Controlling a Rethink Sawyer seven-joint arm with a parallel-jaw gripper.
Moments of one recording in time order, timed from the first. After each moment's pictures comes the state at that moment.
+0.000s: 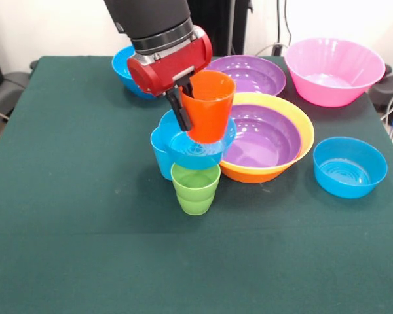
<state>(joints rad) -0.72 -0.62 0.50 1.70 -0.03 0.50 0.69</state>
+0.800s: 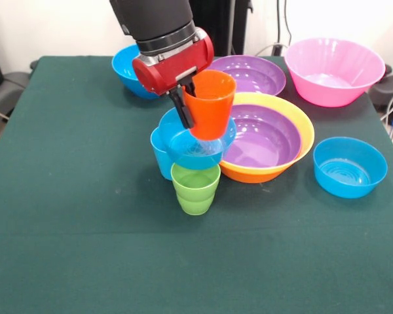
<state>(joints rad) -0.73 -0.62 0.50 1.75 -0.03 0.45 0.69</state>
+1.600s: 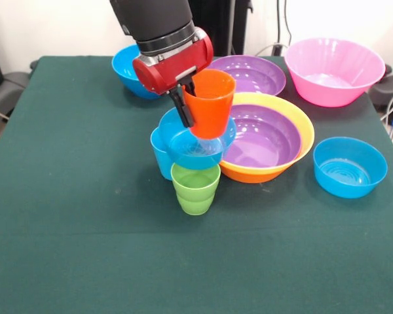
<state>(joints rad) -0.74 -0.62 0.50 1.76 -0.03 0.45 0.69</state>
